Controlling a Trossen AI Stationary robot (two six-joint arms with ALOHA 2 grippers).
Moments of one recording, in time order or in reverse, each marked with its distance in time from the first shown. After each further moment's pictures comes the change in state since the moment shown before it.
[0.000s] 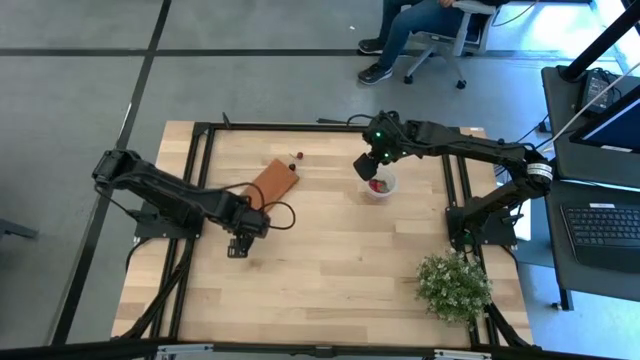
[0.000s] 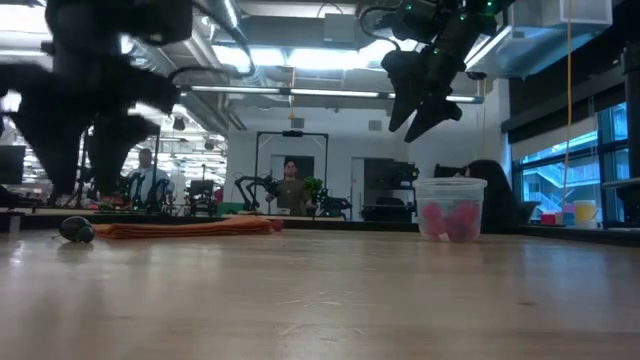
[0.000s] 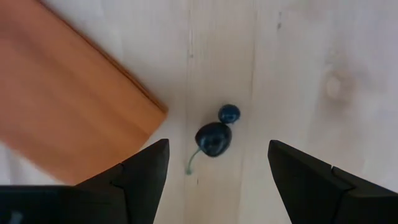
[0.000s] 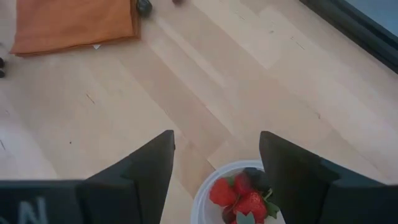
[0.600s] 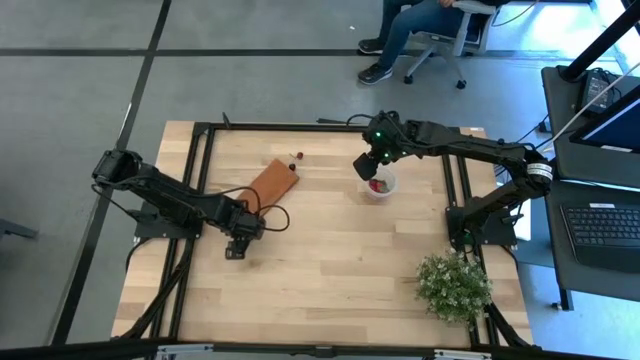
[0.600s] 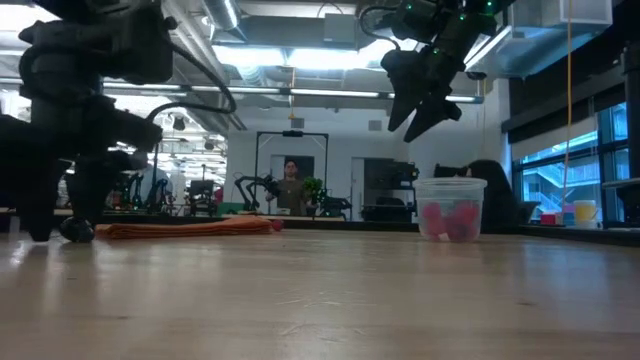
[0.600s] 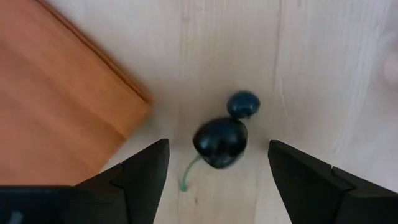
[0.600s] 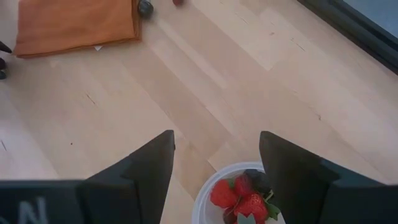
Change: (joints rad) left arm 0.000 0.000 -0.194 0.211 0.019 -0.004; right arm 0.000 0.000 0.000 0.006 0.000 0.000
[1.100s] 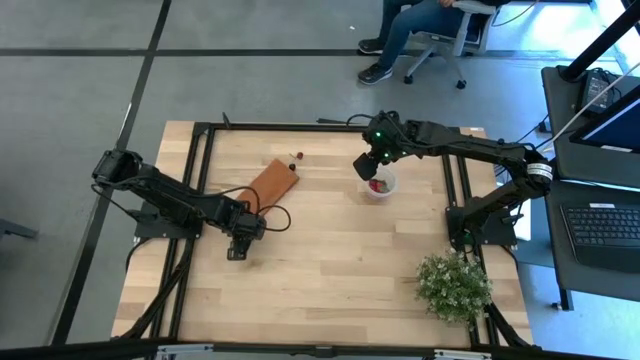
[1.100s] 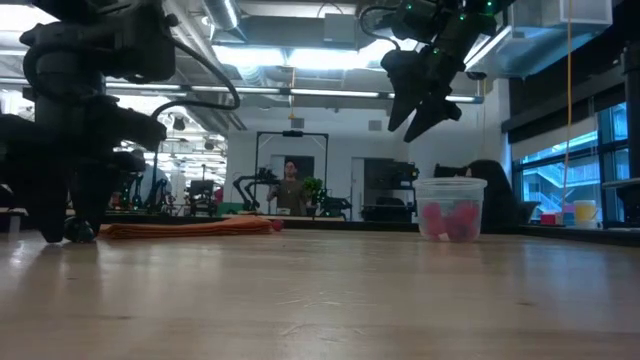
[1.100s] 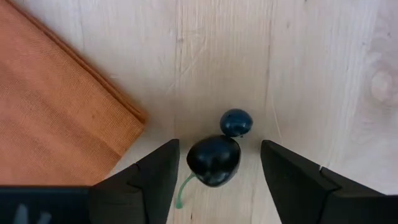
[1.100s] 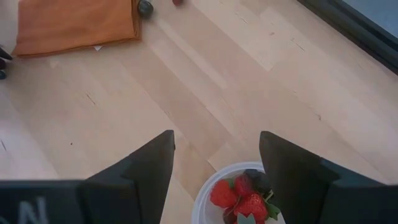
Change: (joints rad) left arm 0.000 0.003 -0.008 0.053 0.004 0.004; right arm 0.000 0.000 0.000 0.000 0.000 0.000
